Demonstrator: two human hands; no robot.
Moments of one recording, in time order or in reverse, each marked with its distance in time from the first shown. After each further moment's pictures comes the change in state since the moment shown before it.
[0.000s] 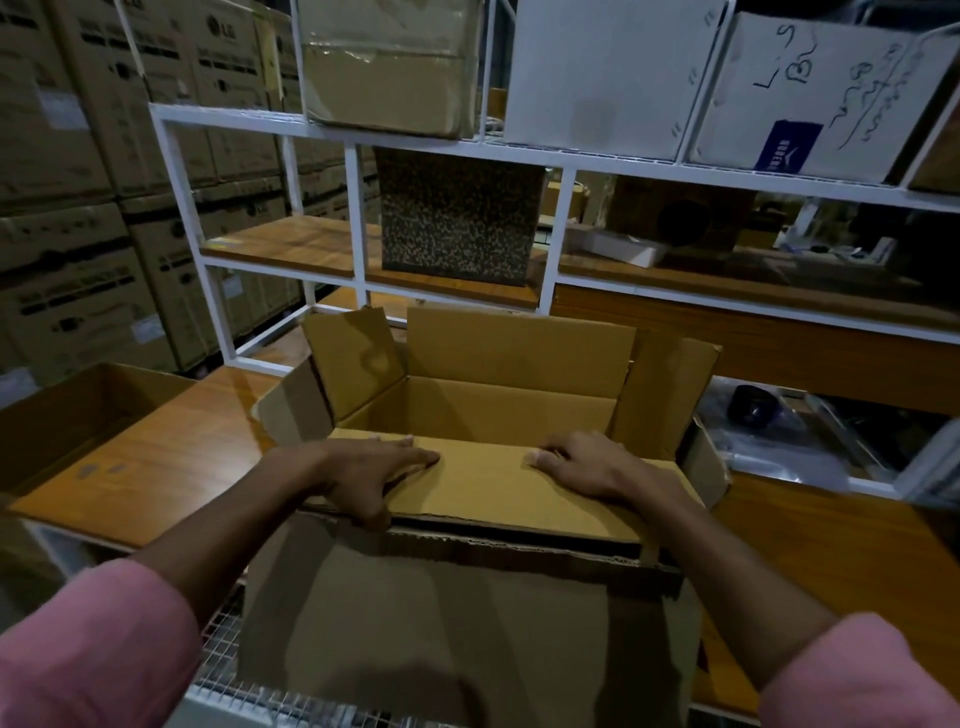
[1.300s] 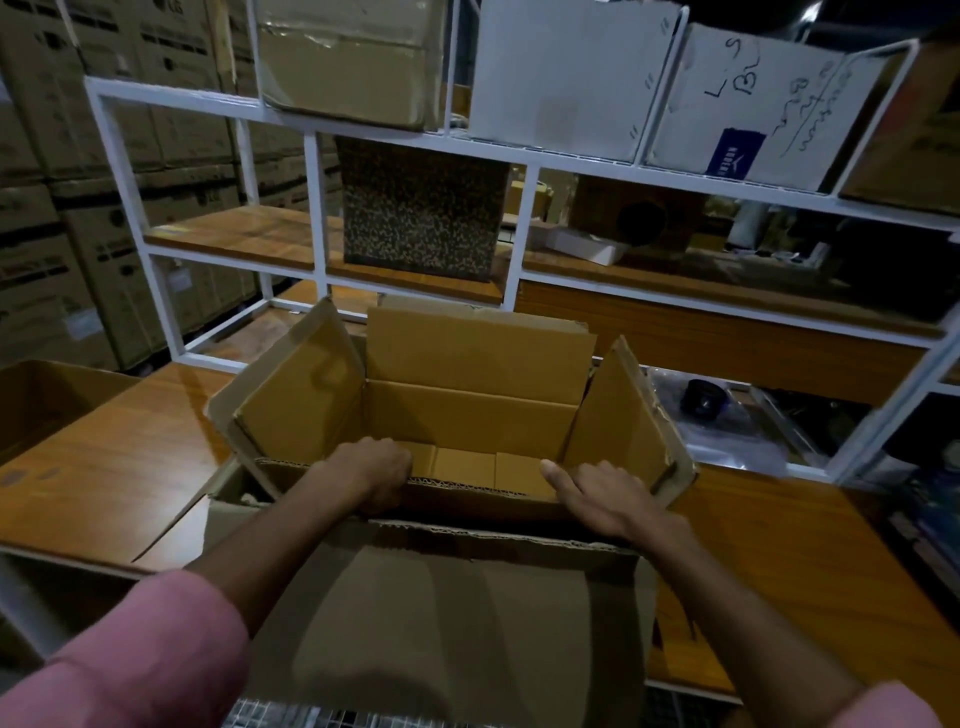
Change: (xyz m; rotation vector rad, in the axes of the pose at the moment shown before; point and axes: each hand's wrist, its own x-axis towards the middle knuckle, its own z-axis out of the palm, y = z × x) left_hand 0.033 0.059 0.016 0.149 0.186 -0.189; right_hand -0.055 0.039 0.030 -0.062 0.171 0.117
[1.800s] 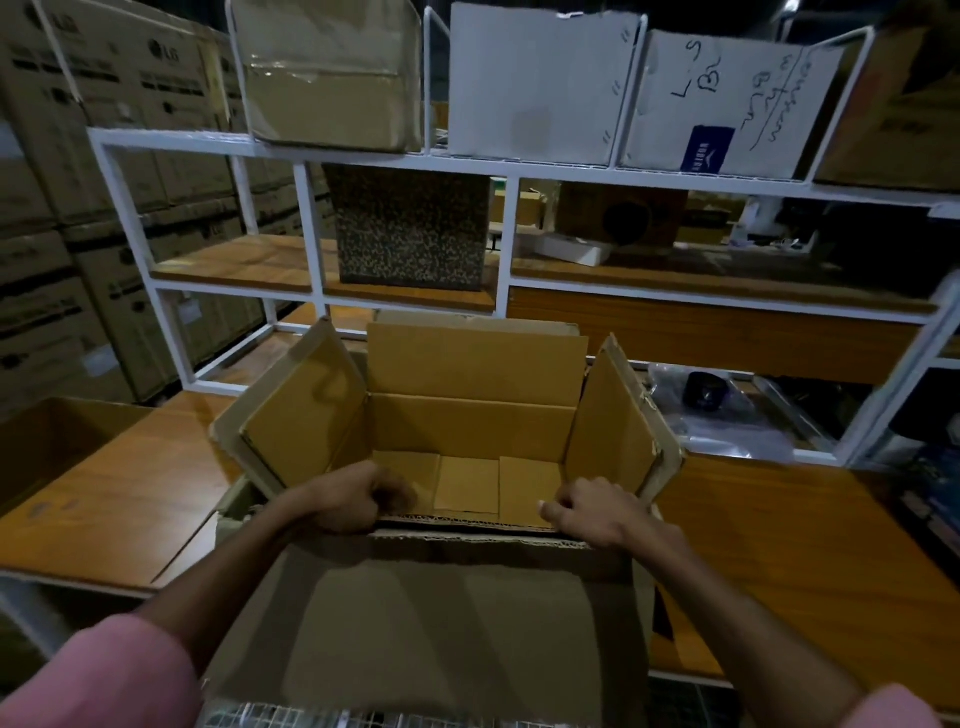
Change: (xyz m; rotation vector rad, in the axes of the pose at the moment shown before) left_hand -0.021 -0.028 0.018 -0.632 -0.055 0.200; right_hand 0.000 0.013 0.023 0.018 -0.109 -0.031
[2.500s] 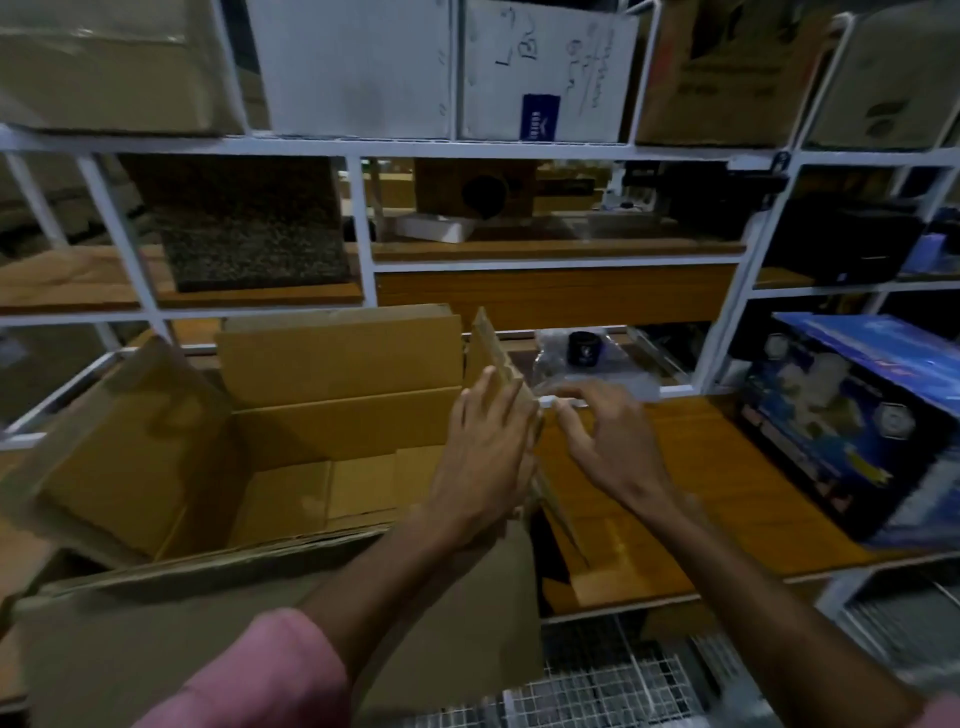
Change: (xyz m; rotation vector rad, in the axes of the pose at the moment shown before) left_hand 0.093 0.222 0.127 0.433 0.684 0.647; right_hand -0.101 0.093 -0.051 0.221 0.954 -0.038
